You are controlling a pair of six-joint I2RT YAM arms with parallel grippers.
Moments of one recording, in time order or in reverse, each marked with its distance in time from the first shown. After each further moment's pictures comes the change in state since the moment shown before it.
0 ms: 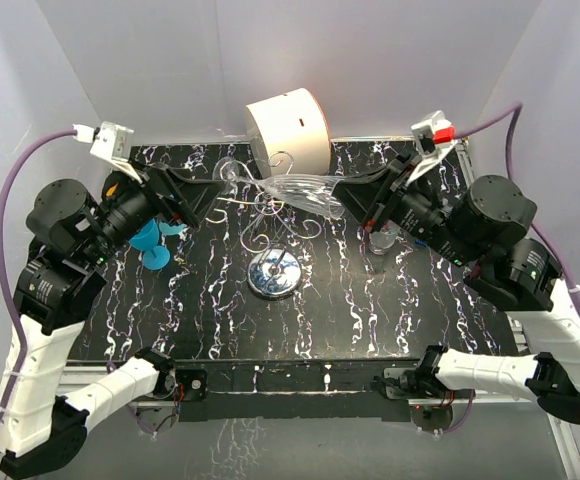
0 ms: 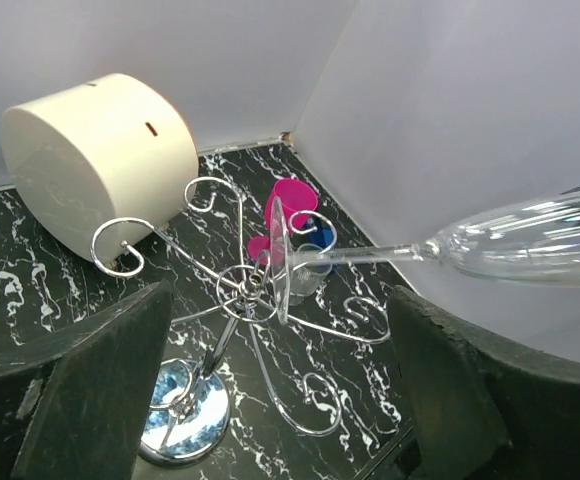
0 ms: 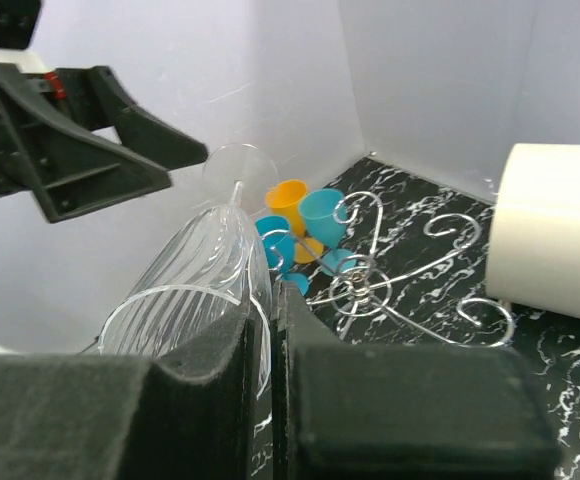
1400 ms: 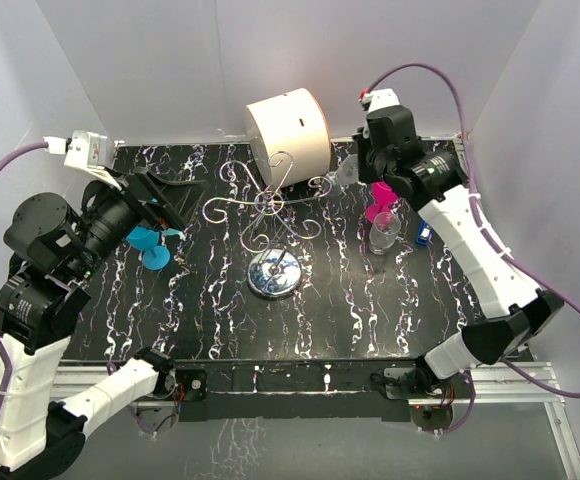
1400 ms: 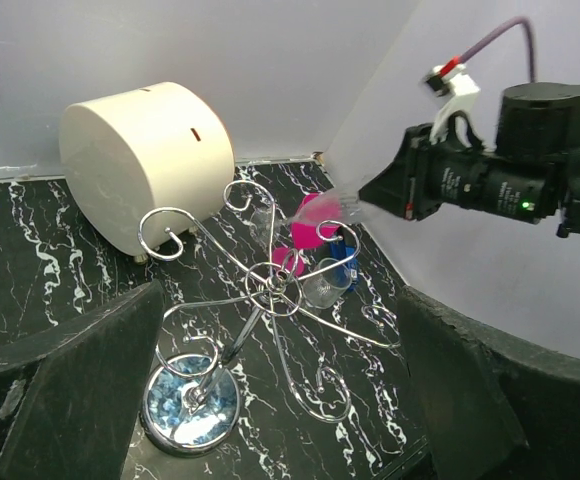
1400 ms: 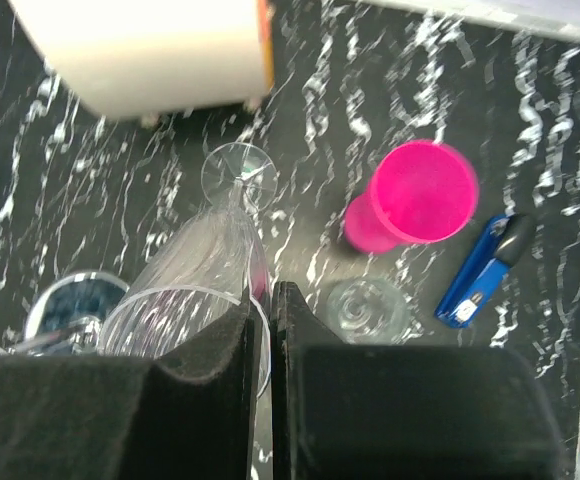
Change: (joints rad) left arm 0.000 -0.039 0.049 -0.082 -0.133 -0.029; right arm -0.469 0.447 0.169 -0.381 0.255 -0.129
